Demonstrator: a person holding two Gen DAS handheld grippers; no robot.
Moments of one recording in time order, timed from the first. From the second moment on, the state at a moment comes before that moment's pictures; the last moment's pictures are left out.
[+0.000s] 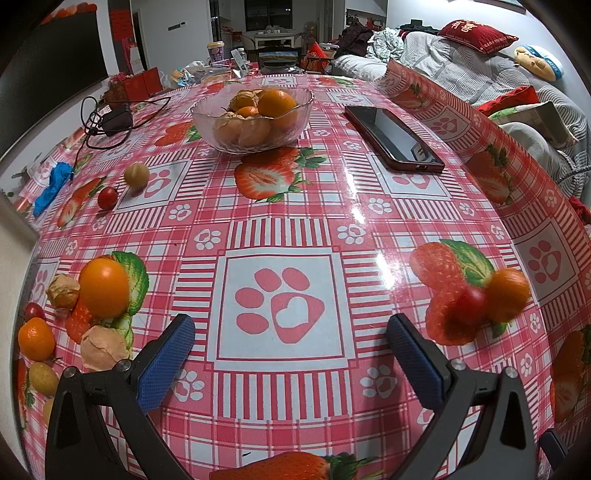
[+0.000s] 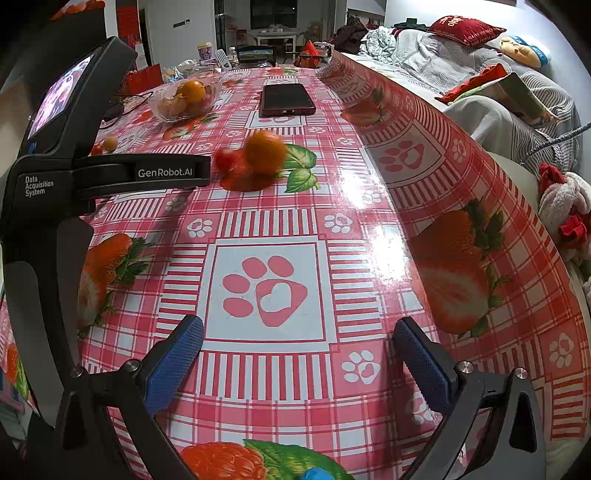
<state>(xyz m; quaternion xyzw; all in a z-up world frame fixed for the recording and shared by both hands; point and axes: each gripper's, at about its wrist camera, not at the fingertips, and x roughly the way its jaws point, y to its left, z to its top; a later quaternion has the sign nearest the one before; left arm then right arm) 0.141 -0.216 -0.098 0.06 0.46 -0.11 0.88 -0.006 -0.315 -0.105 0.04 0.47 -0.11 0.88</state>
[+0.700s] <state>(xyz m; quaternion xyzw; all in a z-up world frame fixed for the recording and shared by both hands) 0.140 -0.216 -0.098 0.06 0.46 -0.11 0.88 -0.008 -0.315 -0.105 0.04 0.46 -0.11 0.88</state>
